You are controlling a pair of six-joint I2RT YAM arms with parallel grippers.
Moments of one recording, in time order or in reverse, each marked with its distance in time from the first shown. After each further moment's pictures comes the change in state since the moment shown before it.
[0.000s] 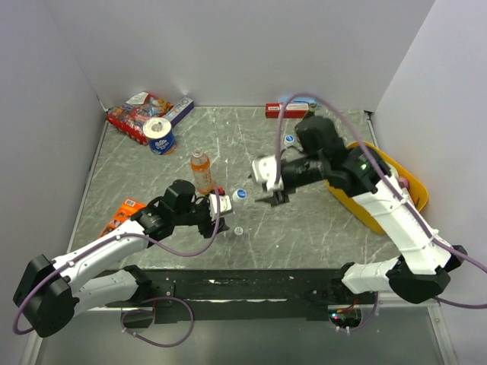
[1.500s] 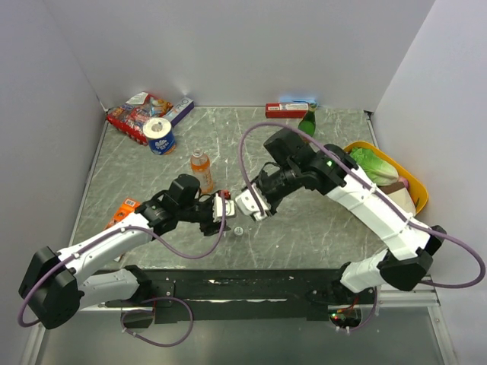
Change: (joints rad) left arm 0.000 0.072 0.097 -0.142 0.148 0.249; right arm 0.163 0.083 -0.089 -0.108 0.052 -0.475
